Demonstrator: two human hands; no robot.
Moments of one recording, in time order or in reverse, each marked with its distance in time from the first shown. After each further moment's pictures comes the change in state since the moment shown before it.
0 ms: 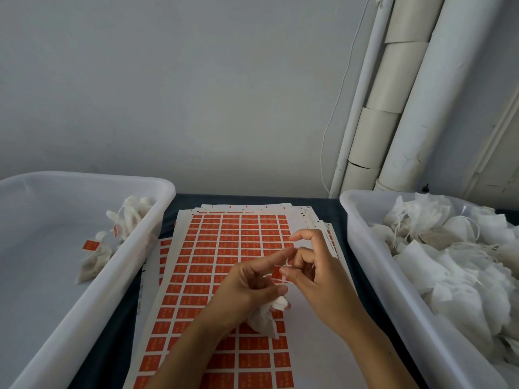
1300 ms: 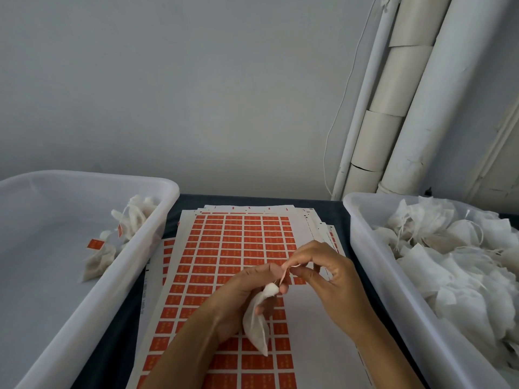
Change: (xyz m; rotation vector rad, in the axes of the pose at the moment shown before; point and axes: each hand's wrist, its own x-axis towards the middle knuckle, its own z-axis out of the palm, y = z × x) left_hand 0.001 0.002 -0.008 -0.444 -0.077 -0.324; right_hand 0.001 -0.001 -0.007 0.099 0.010 -0.110
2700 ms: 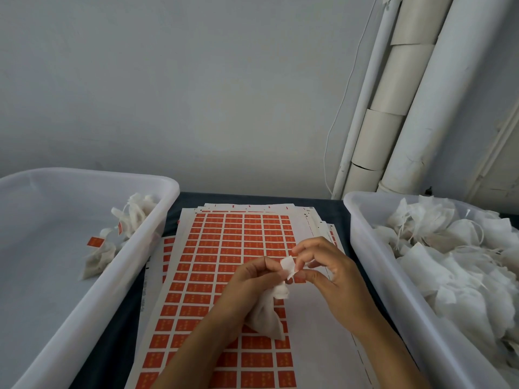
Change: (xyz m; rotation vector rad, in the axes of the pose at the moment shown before) left_hand 0.005 -0.007 0.019 0.216 0.341 0.135; right_hand -0.001 0.011 -0.005 -0.158 -0.039 0.030
